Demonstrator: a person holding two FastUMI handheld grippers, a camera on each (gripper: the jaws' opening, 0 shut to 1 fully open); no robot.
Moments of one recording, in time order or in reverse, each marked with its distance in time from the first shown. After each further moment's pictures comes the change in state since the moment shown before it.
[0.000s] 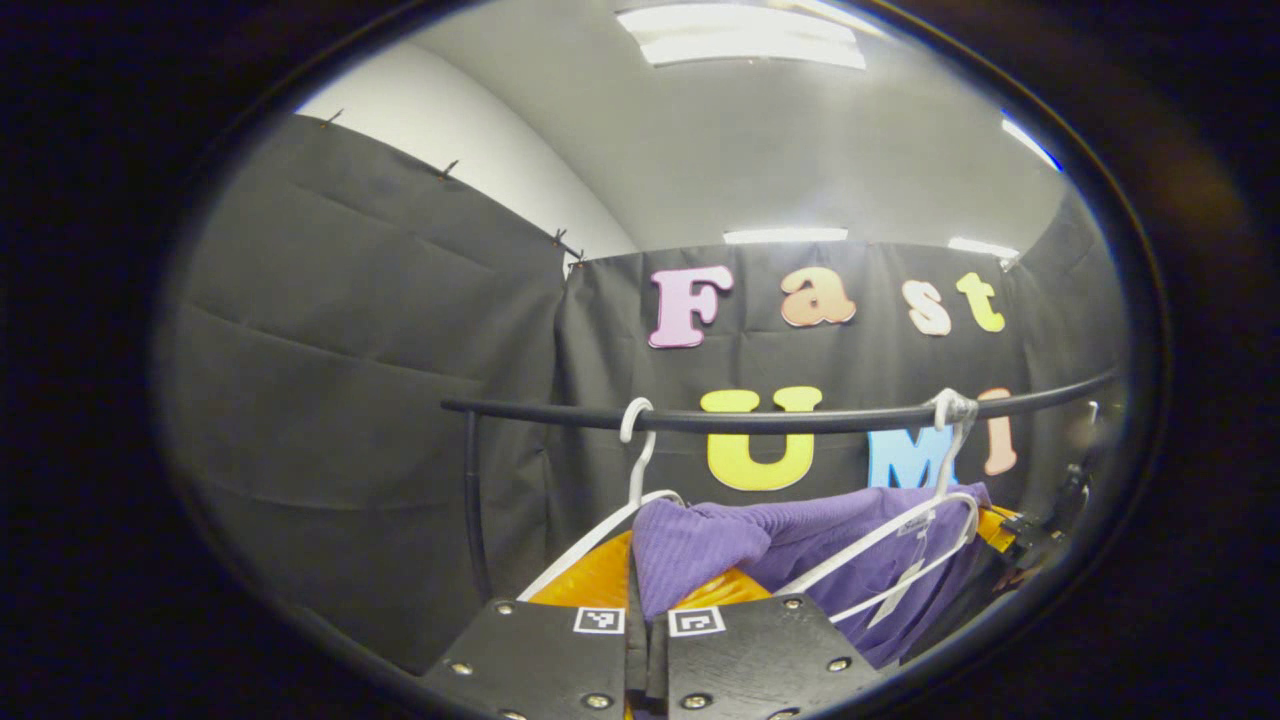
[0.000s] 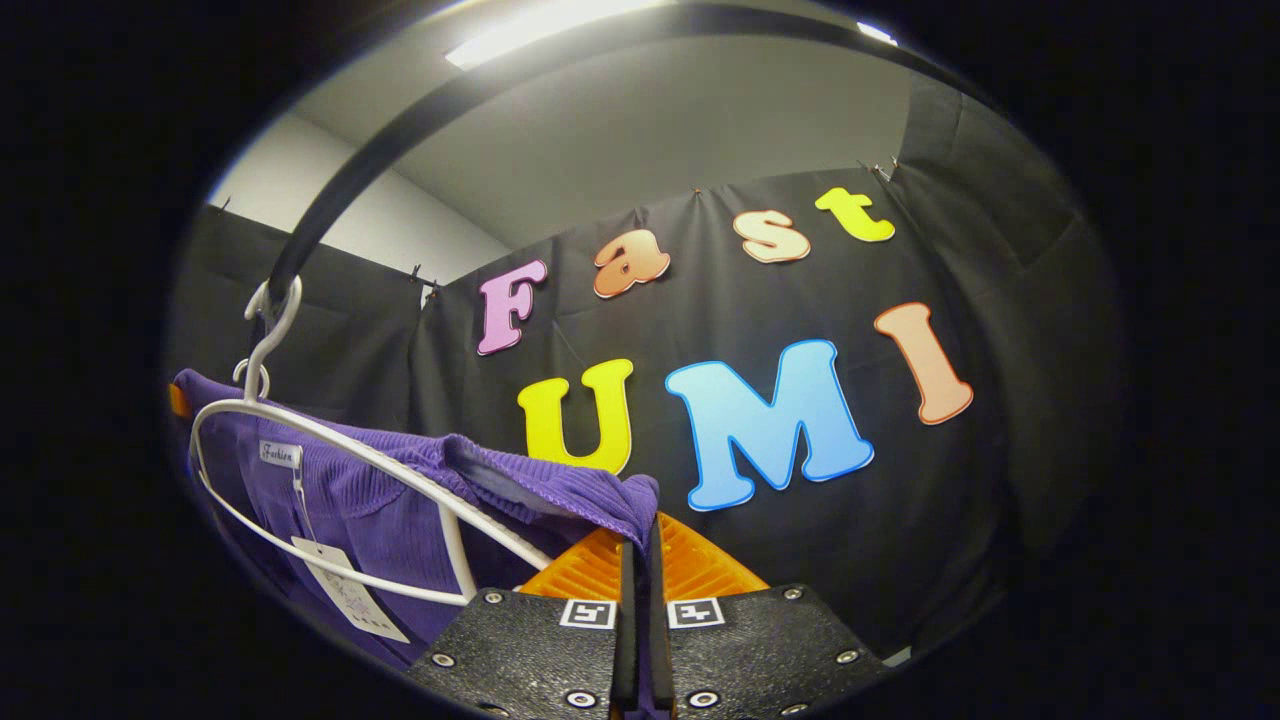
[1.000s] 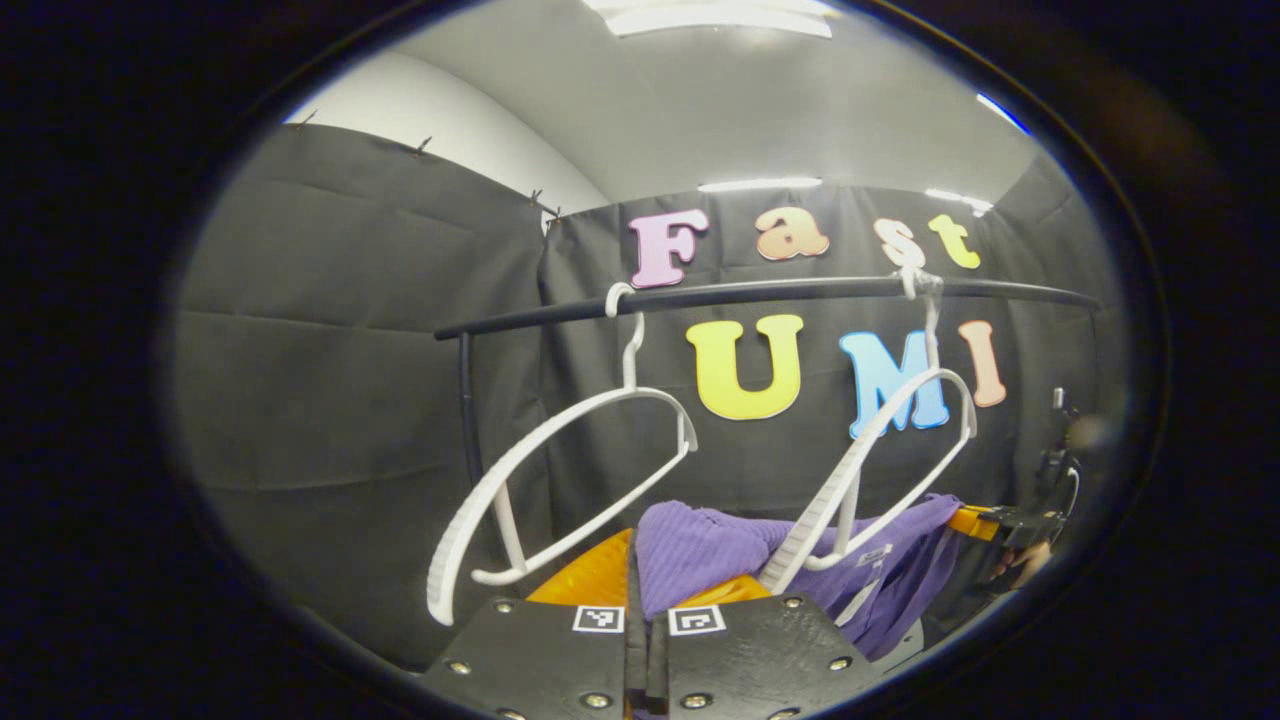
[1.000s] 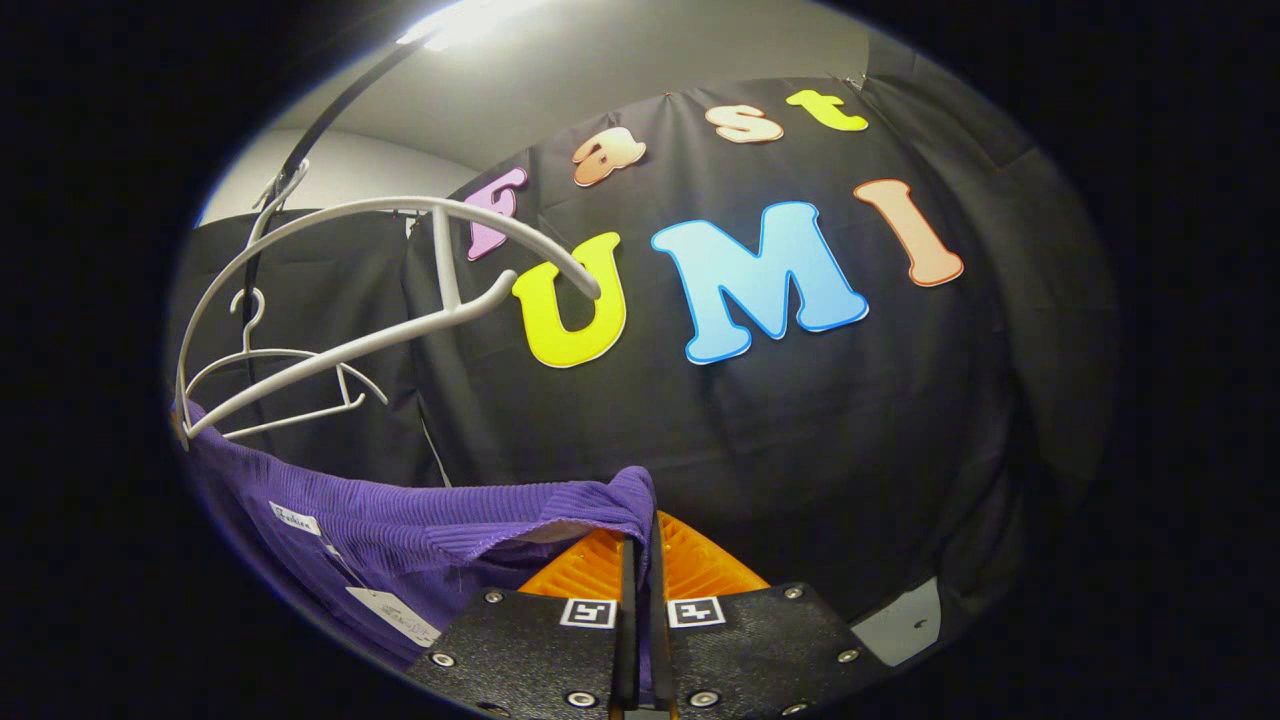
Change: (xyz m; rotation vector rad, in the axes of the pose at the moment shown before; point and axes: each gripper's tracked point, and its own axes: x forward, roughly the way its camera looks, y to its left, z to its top) left arm -0.040 -0.002 -0.081 0.066 0.142 -0.015; right arm -0.049 -0.003 -0.127 0.075 0.289 0.015
